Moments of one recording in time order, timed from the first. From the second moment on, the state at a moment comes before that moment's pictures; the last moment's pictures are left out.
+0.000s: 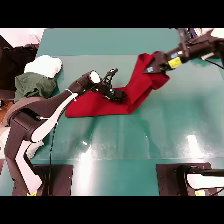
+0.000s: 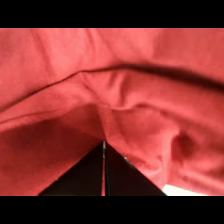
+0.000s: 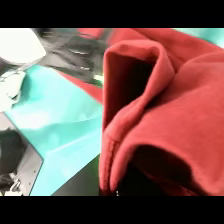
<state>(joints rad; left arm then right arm) -0.53 -1.95 1.65 0.87 -0.95 -1.46 0.14 -1.51 1.78 -0.81 1.55 1.46</state>
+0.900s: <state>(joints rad) -0.24 -1.69 1.73 1.06 -1.15 -1.45 0.39 -1.68 1.98 -0.81 1.47 1.47</state>
